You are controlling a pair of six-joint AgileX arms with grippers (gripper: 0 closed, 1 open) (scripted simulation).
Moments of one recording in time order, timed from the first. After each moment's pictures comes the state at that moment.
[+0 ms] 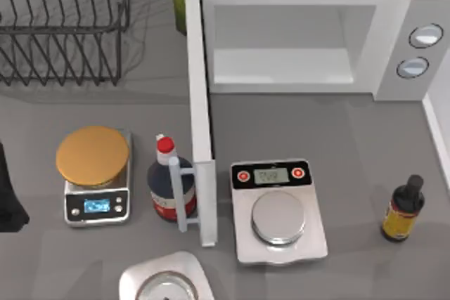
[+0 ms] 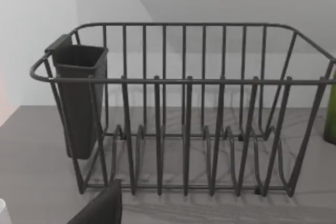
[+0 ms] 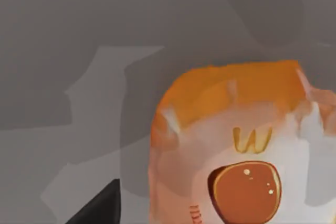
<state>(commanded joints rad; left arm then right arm) 0.00 0.00 0.00 0.00 0.00 0.00 -0.31 1.45 0.73 -0.85 0.00 -1.12</state>
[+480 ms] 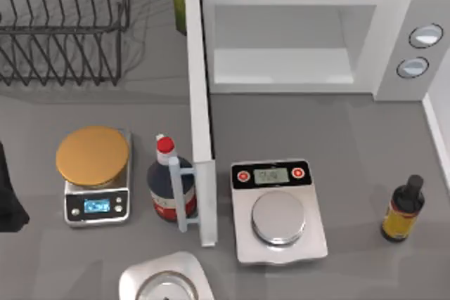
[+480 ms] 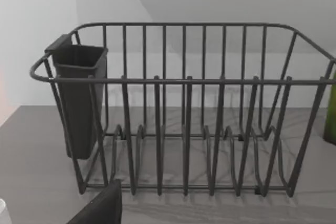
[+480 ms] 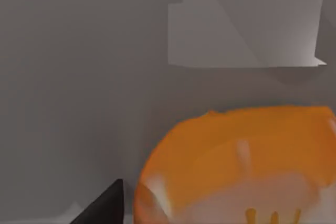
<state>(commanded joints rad) 0.00 0.00 0.00 0.00 0.00 0.00 -0.31 1.60 0.60 -0.57 0.00 -1.12</state>
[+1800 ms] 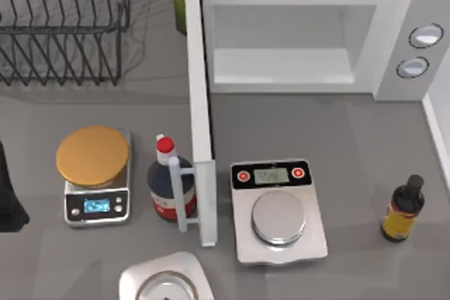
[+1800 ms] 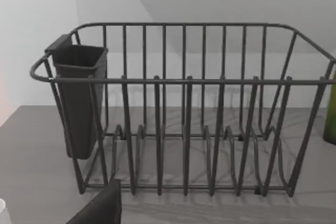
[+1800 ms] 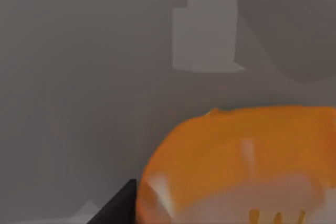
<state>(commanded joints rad) 0.00 0.00 0.00 0.00 0.00 0.00 -0.31 1.60 0.60 -0.57 0.00 -1.12</state>
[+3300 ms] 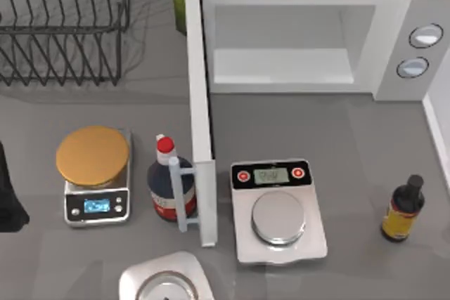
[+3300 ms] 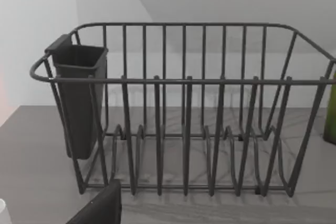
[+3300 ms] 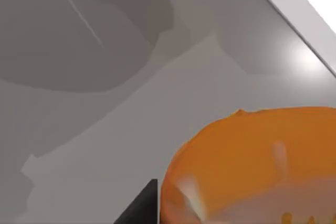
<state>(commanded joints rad) 0.00 0.00 0.00 0.00 0.00 0.00 -0.25 1.42 0.97 -1.04 0.04 -1.02</state>
